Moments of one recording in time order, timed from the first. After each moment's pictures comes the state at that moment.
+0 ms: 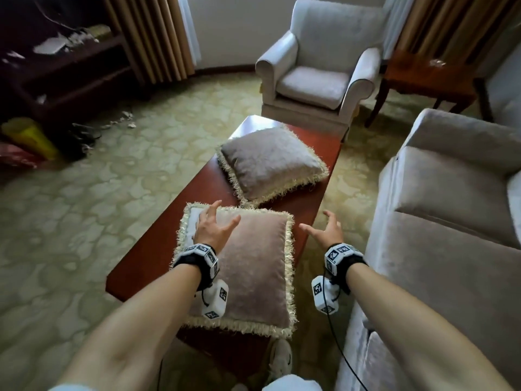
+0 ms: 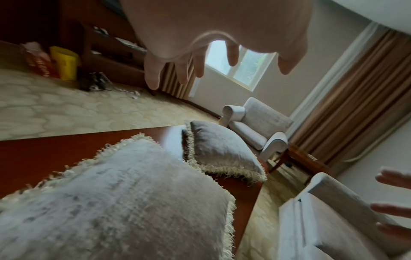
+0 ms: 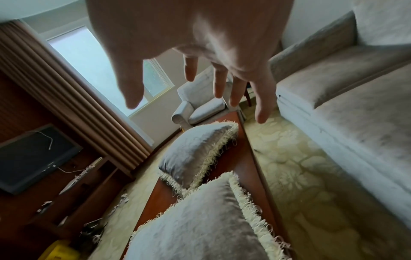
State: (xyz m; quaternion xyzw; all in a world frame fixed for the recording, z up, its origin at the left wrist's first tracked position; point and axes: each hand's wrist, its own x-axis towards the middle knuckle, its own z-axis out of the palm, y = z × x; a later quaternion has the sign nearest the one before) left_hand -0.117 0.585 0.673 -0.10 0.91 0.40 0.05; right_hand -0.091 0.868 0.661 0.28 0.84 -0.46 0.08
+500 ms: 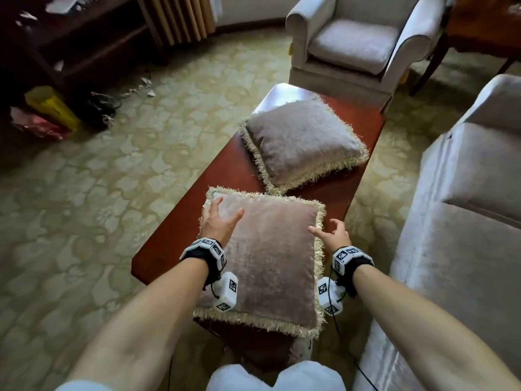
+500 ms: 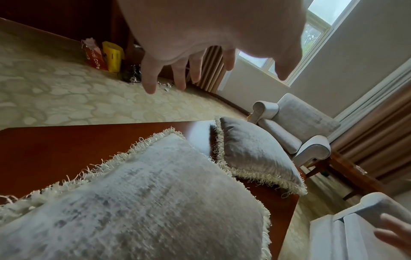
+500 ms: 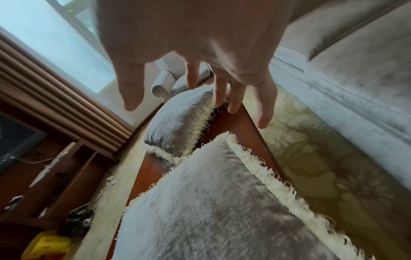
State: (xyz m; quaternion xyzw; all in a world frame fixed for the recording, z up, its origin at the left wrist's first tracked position) left_hand -0.177 0.533 0.631 -0.20 0.89 0.41 0.09; right_hand -0.154 0.816 0.581 0.33 0.79 -0.48 0.18
